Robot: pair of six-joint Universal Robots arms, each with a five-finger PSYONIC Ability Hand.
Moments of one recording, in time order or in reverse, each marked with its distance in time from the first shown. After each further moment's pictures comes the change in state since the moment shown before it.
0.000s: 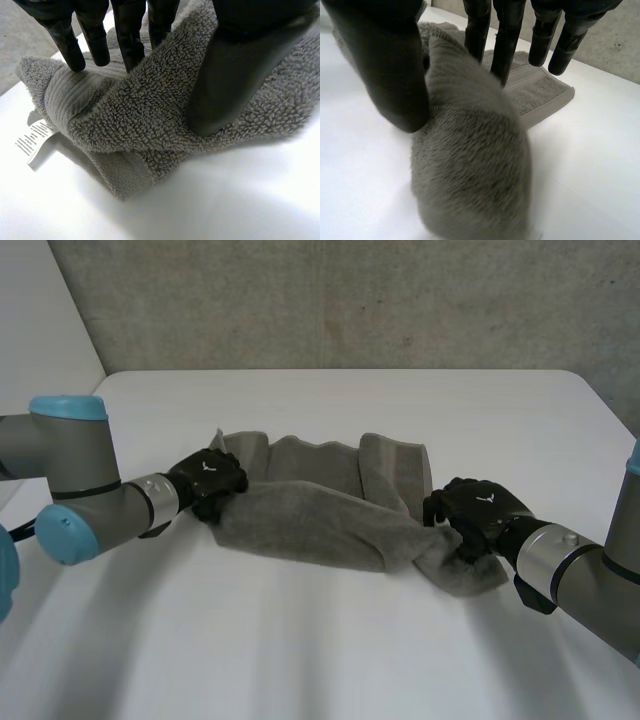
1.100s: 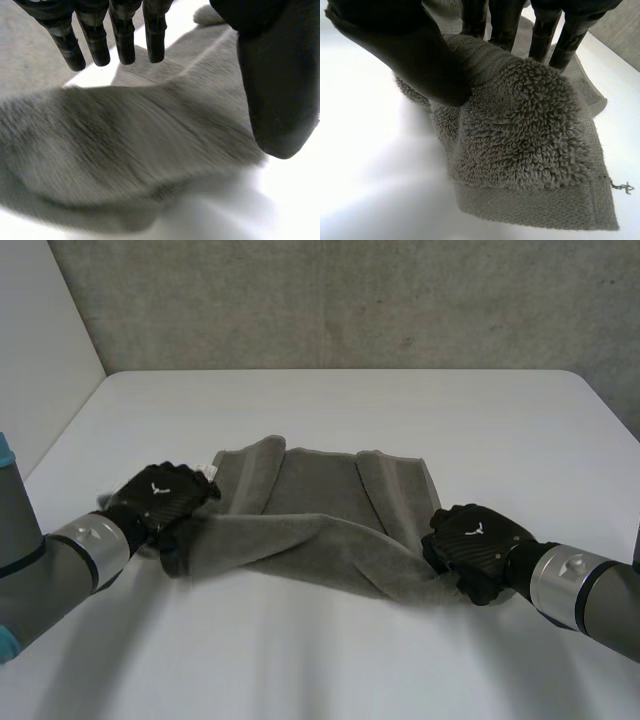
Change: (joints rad) left arm 0.036 0.580 -0.714 0.249 -0.115 -0.126; right arm -0.037 -0.061 0.037 0.206 -0.132 -0.430; left_hand -0.590 -0.645 0.000 0.000 -0.697; right_hand 0.584 0.543 0.000 0.000 0.586
